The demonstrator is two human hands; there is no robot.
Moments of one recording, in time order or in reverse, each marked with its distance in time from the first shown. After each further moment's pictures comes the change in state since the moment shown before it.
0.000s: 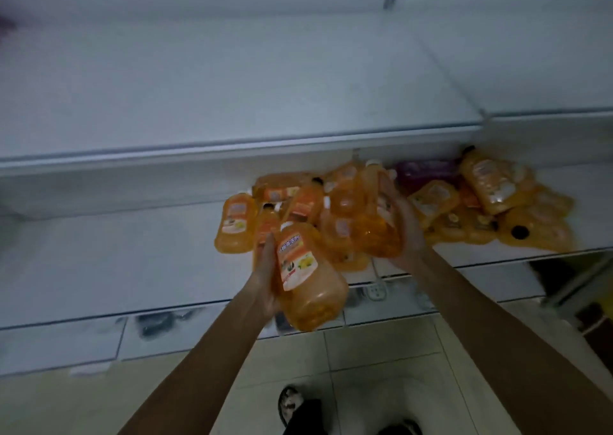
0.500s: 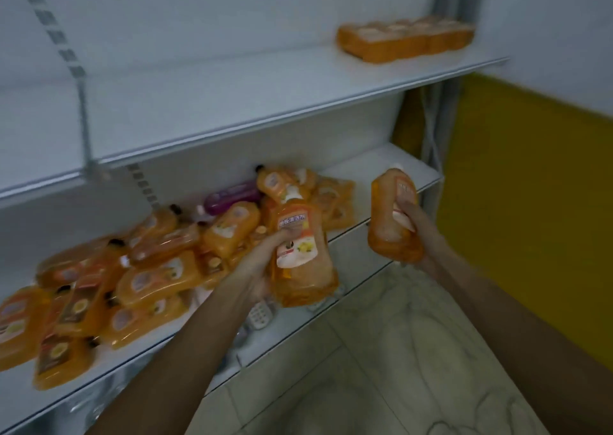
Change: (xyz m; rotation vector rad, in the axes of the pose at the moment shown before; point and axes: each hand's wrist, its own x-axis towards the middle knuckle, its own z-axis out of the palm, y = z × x) left_hand -0.011 -0.171 0.289 0.522 -0.347 -0.075; right_hand -0.235 -0.129 -0.292 0.035 0.539 -0.319
